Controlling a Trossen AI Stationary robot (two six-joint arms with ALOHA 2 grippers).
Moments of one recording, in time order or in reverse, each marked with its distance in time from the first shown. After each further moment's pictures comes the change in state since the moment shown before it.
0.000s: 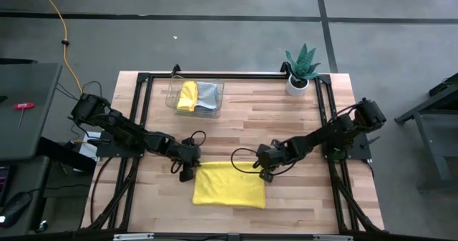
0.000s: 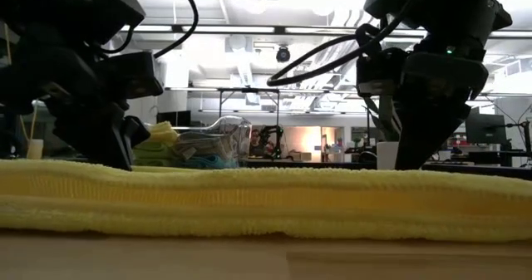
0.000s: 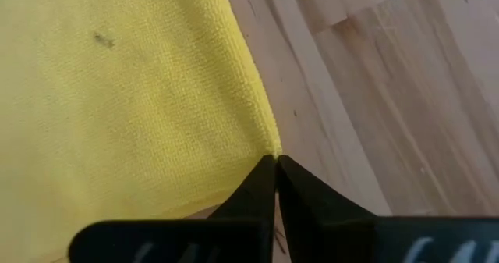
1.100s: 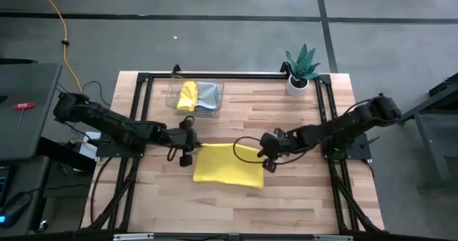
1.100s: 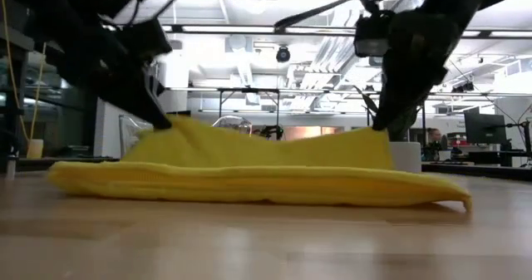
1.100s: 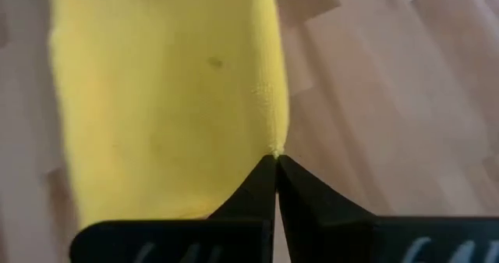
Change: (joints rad) left arm 0.136 -0.259 0.001 -0.131 -0.164 0.255; right arm -0.079 -0.205 0.000 -0.086 0.067 -0.117
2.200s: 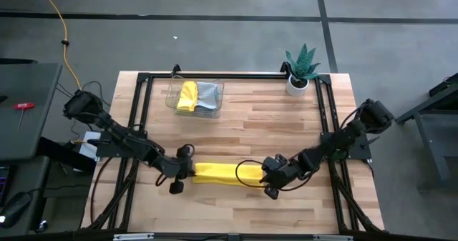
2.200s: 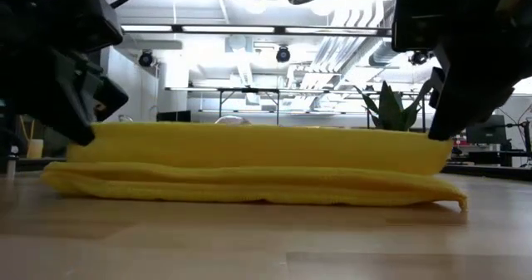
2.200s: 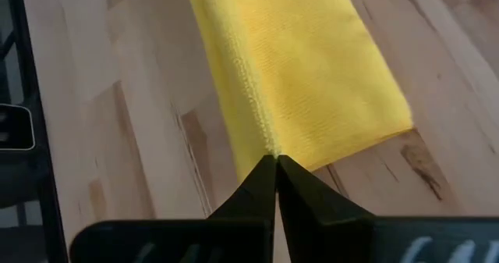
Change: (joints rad) left arm -0.387 0.130 0.000 0.101 -0.030 -0.291; right arm 0.306 0.129 0.001 0.186 0.019 0.359
